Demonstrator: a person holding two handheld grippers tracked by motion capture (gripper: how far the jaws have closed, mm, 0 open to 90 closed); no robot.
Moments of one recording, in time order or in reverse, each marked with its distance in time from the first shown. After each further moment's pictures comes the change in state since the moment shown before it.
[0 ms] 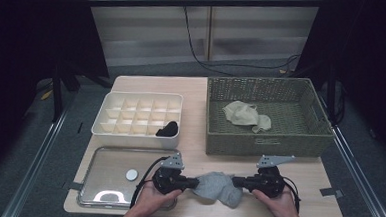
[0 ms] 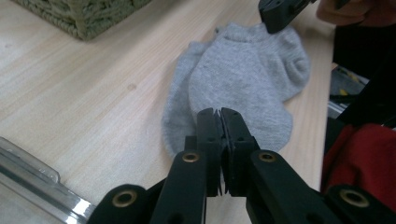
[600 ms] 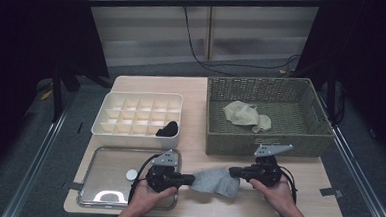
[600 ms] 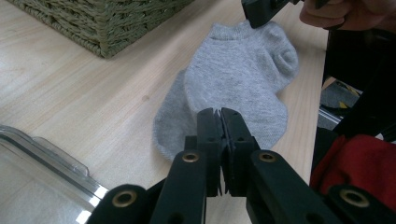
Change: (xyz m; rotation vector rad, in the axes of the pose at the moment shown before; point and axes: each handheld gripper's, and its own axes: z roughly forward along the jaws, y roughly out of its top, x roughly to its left) left arm 0.002 0.002 -0.015 -0.041 0.022 -0.003; right arm -0.006 0.026 0.004 -0.017 0.017 -0.011
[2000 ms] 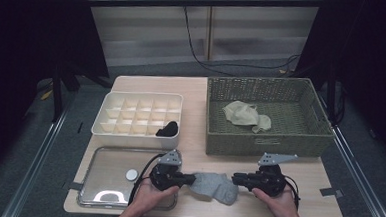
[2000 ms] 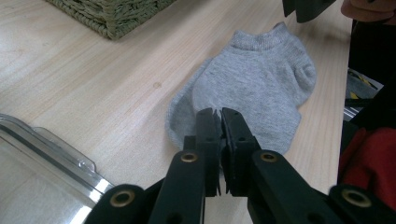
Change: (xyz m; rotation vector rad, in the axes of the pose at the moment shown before) left arm 0.007 -0.003 0.014 0.058 0.019 -0.021; right arm 0.012 -0.019 -0.009 -0.016 -0.051 0.014
